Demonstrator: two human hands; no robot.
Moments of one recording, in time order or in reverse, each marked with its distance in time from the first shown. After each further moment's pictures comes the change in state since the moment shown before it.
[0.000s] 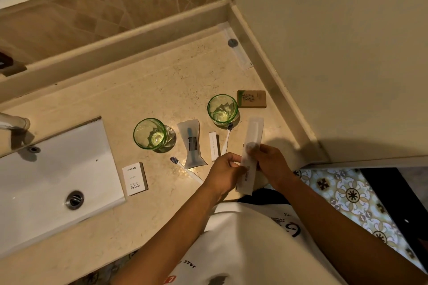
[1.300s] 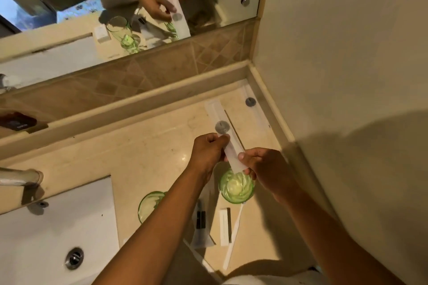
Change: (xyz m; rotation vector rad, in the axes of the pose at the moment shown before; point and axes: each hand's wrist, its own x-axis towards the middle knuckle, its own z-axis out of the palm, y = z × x) left_hand 0.122 0.177 -0.101 -0.350 0.282 0.166; right_hand 0.095 -0.171 0.024 -0.308 -0.078 -0.383
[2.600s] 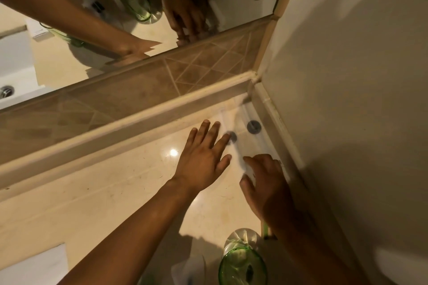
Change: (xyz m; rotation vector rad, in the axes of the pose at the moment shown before) left_hand 0.174 -0.006 -0.009 1.531 -0.172 0.775; right_hand 0.126 0.054 0.024 -0.685 0.368 -0.387
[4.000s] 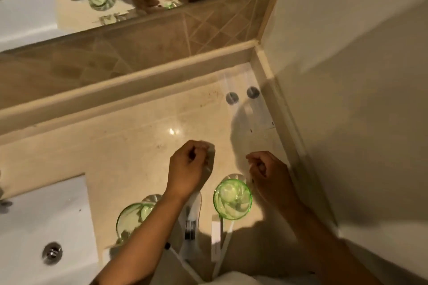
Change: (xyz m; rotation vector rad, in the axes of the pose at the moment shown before) left_hand -0.144 0.069 -0.038 -1.114 0.265 -0.707; right_hand -0.080 0.005 -0.042 0.382 -0.278 0.262
